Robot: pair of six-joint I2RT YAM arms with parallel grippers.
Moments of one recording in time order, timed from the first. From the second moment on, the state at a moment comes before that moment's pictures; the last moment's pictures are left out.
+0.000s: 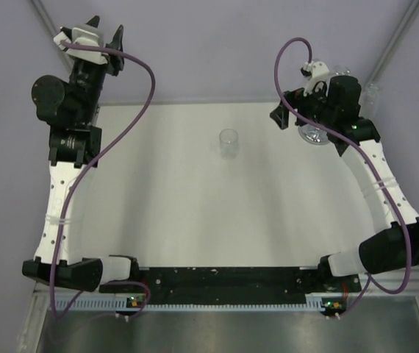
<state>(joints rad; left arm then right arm) -0.12 1.28 1.72 0.16 0.20 0.27 0.19 1.40 1.49 -0.43 -0.37 -0.02</state>
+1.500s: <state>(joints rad) -0.12 1.05 0.85 0.02 0.32 0.14 0.19 1.37 1.44 -0.43 -0.34 -0.02</state>
